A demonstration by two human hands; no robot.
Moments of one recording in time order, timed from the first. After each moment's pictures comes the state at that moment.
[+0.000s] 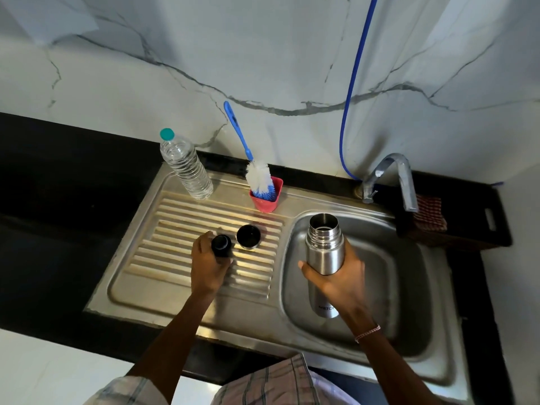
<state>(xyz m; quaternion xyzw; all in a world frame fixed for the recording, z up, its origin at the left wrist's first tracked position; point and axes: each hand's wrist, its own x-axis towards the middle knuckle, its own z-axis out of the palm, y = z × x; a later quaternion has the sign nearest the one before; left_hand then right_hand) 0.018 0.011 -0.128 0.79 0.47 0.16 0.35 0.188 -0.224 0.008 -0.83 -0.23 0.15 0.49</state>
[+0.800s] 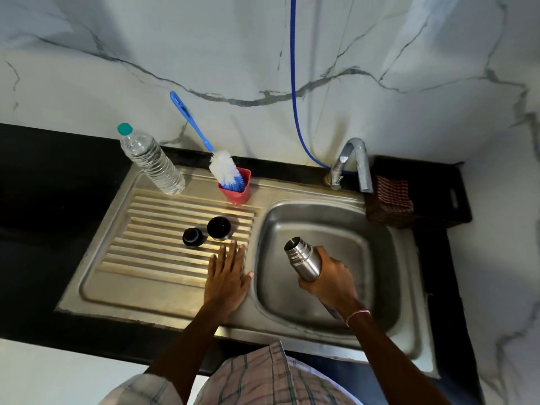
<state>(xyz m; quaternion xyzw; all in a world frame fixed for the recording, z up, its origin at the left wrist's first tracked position) 0.050 -0.093 -0.174 0.94 0.31 -0.08 0.12 0.227 -0.299 -0.061 -0.91 -0.29 0.21 0.22</state>
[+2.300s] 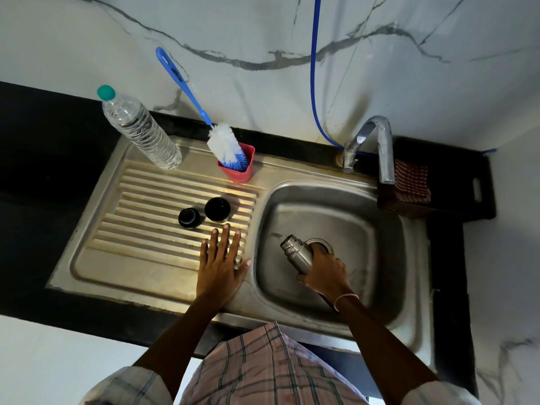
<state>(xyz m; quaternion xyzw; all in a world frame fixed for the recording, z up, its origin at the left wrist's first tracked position) 0.033 -0.092 -0.188 0.95 0.31 -0.03 0.09 0.239 -0.281 -0.128 -0.91 -0.30 0.28 0.06</state>
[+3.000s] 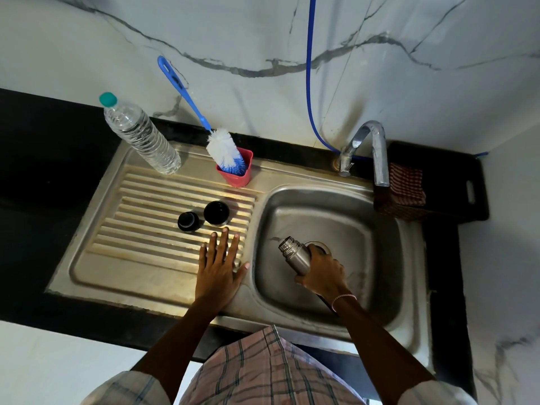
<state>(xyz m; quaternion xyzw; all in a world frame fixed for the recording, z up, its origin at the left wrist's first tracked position) 0.032 -0.091 -0.186 0.95 0.30 -0.03 0.10 0.241 -0.280 -0.126 -0.91 -0.30 0.28 0.05</state>
